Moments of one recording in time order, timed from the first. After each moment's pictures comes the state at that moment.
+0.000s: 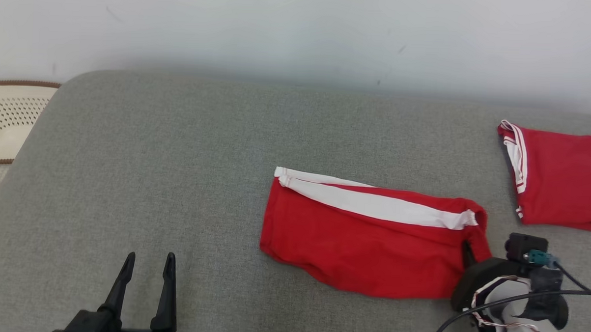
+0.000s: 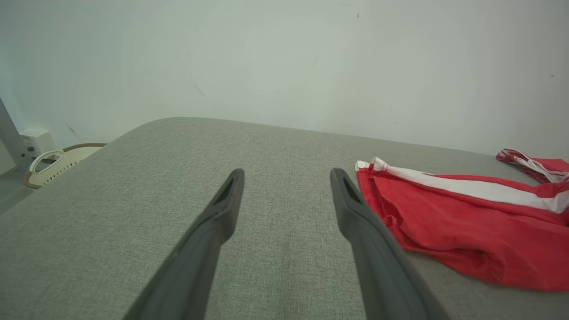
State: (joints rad) left arm -0.10 0.11 -0.14 0.05 -0.21 0.09 -0.26; right arm -0.56 -0.15 0.08 0.99 0.22 0.13 -0.13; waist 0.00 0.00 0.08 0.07
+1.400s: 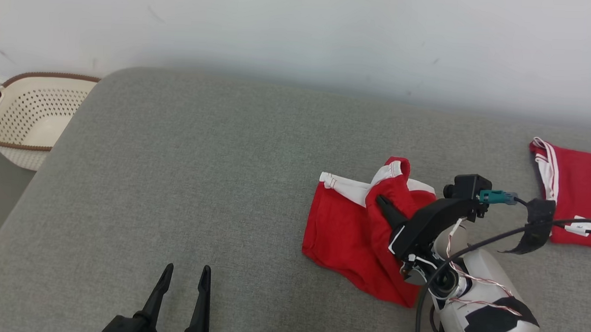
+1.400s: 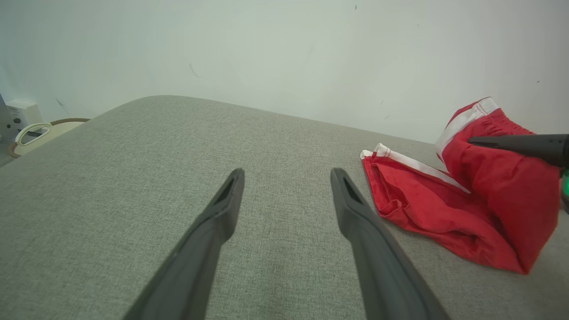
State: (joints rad) left arm -0.09 0.06 -0.20 0.09 -0.22 0.05 -0.26; right arm -0.57 -0.06 0.26 0.59 0.70 0.13 0.31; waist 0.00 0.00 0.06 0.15
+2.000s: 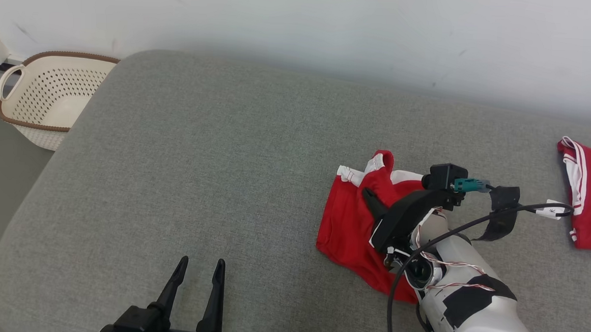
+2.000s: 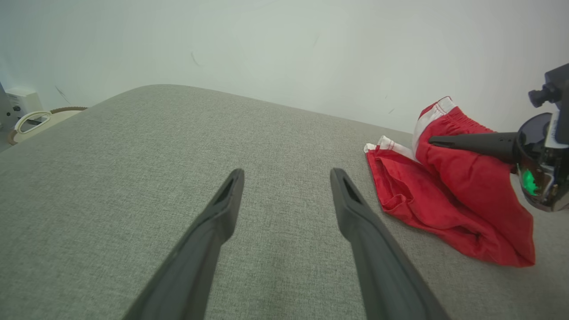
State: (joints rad) left arm -0.13 0.05 -0.26 0.12 -0.25 0.06 -0.26; right arm -0.73 -0.05 0.40 0.84 0.70 0.13 0.17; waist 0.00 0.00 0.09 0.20
